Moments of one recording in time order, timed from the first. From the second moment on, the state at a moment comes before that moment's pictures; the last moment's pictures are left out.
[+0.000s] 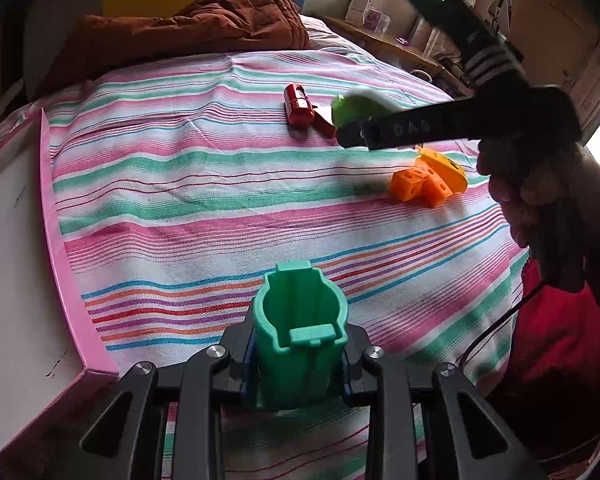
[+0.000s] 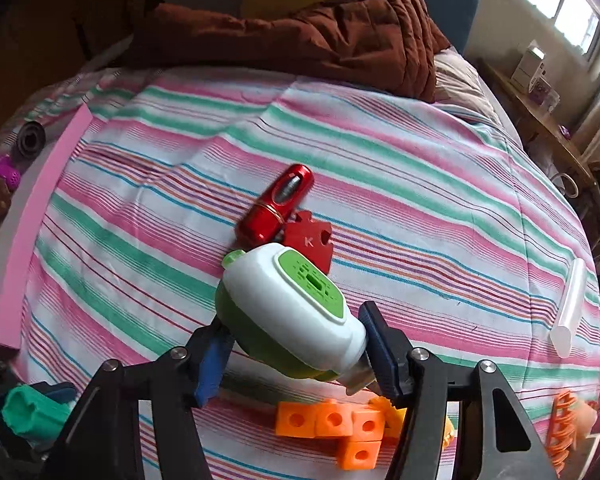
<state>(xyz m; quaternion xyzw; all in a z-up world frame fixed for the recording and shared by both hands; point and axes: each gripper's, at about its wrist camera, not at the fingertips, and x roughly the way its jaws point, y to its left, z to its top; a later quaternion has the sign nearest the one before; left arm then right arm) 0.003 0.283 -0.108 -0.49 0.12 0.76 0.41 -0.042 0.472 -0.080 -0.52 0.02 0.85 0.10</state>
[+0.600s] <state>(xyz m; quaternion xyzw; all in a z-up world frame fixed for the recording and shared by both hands) 0.015 0.248 -0.086 -0.47 0.12 0.78 0.39 0.017 0.413 -0.098 -0.52 0.14 0.85 0.02</state>
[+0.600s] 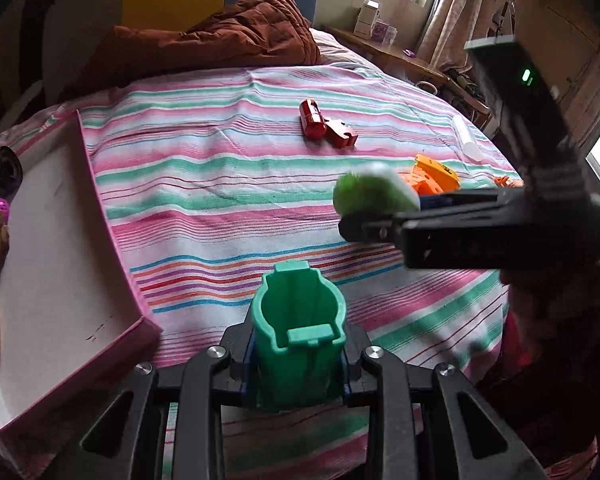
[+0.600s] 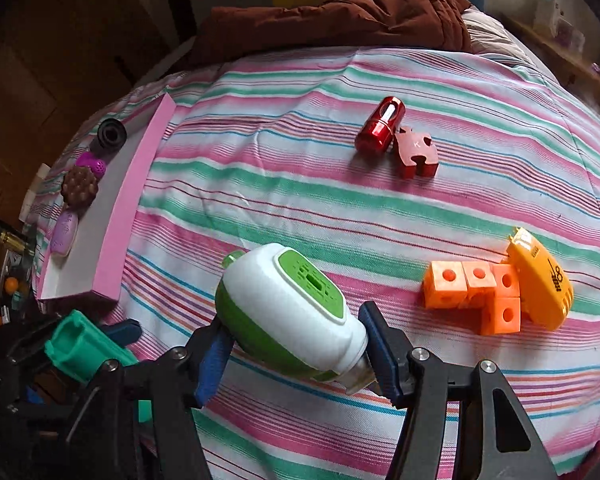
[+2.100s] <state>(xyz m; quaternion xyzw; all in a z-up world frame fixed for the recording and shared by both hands) -0.071 0.077 -0.038 -0.45 0.00 0.86 0.23 0.021 0.406 -0.106 -0.50 0.10 0.86 0.03</state>
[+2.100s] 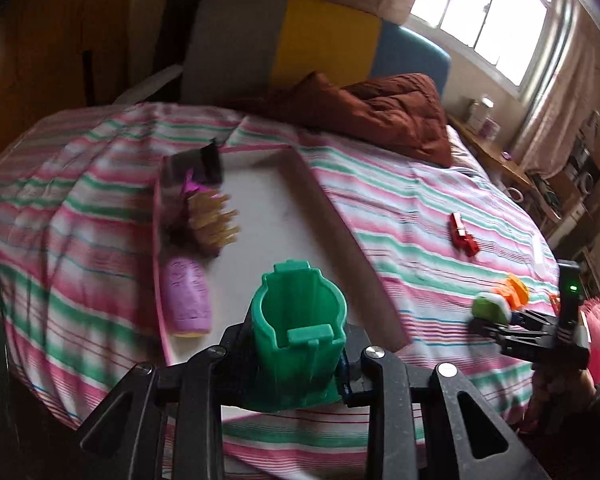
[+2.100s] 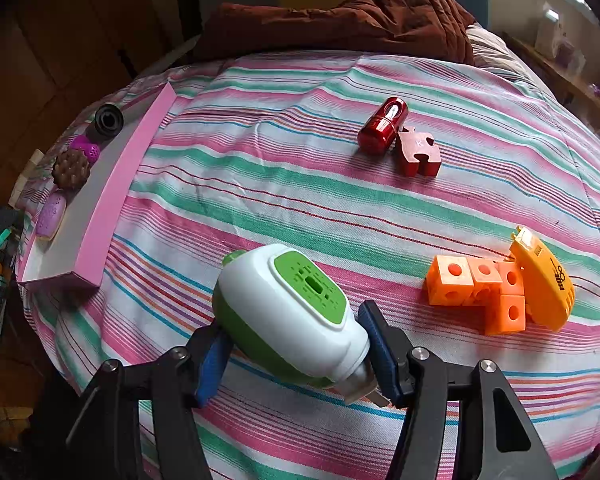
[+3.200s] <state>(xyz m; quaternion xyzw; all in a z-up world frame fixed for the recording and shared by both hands) -0.059 0.051 -0.038 -0.44 0.01 0.88 0.17 0.020 0.405 -0.105 -0.50 0.12 0.86 0.05</state>
